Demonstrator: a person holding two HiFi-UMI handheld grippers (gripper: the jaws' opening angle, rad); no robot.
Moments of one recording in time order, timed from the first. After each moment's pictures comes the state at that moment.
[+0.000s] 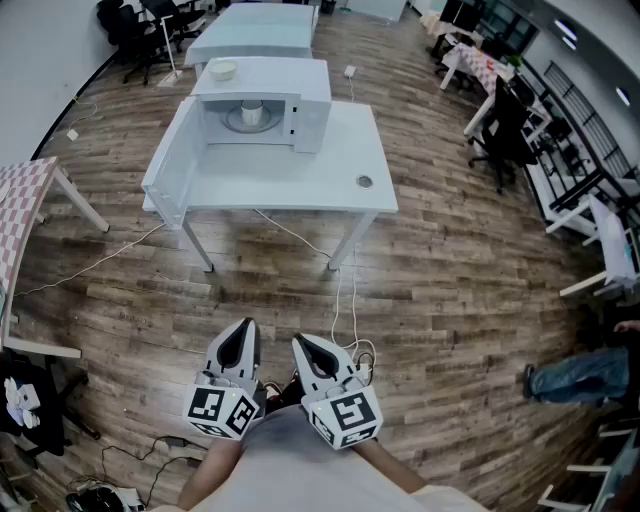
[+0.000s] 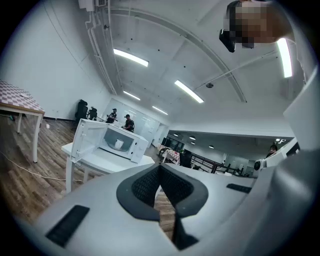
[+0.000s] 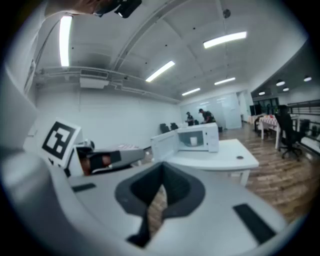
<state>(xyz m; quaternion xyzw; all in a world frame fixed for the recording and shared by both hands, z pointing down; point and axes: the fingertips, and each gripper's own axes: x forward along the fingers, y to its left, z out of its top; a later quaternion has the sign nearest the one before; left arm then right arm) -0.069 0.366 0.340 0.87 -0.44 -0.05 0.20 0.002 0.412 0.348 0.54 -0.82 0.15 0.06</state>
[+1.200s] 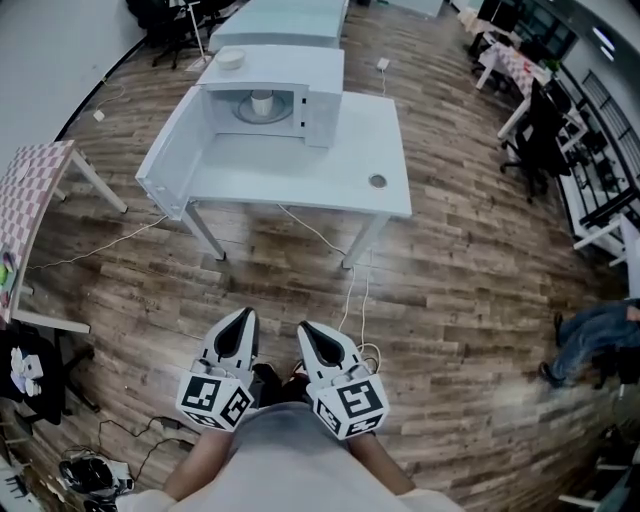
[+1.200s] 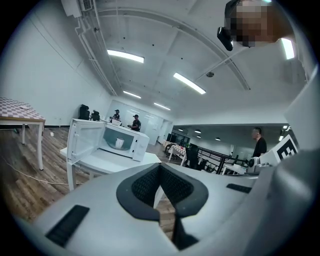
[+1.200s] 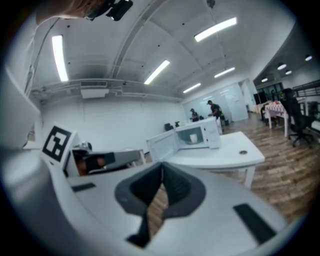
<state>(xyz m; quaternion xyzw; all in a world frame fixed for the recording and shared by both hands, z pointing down) -0.009 0.340 0.351 0.87 -0.47 -0.01 0.18 0.074 0.374 0.367 0.50 -0.84 0.19 0.03</state>
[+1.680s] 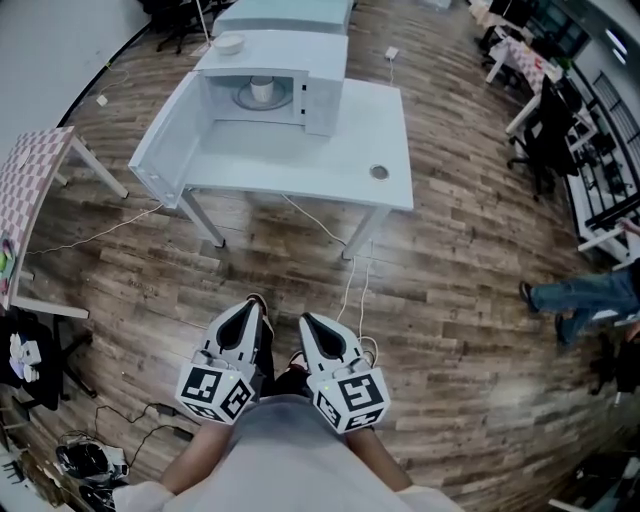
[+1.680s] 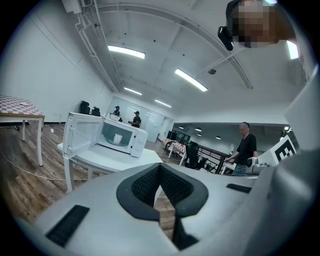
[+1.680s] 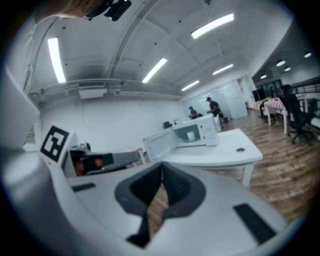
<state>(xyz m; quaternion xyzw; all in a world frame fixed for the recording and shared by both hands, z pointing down) 0.016 0.337 0.365 0.86 -0.47 0.00 0.19 0.097 0.368 0.381 0.50 -0.84 0.20 0.04</state>
